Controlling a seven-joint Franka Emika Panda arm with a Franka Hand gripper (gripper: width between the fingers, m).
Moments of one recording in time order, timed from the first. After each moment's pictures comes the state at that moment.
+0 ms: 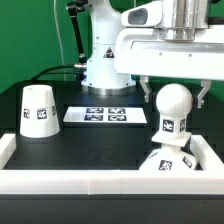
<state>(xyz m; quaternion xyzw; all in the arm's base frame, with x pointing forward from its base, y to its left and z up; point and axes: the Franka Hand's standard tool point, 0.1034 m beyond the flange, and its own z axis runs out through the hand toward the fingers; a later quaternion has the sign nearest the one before) 0.589 0.086 0.117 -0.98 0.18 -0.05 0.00</state>
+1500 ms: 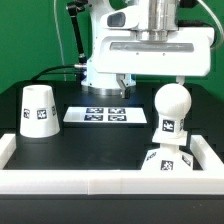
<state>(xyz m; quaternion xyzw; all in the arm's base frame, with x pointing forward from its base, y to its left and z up) 0.532 0.051 0.108 -1.00 0.07 -0.06 0.00</state>
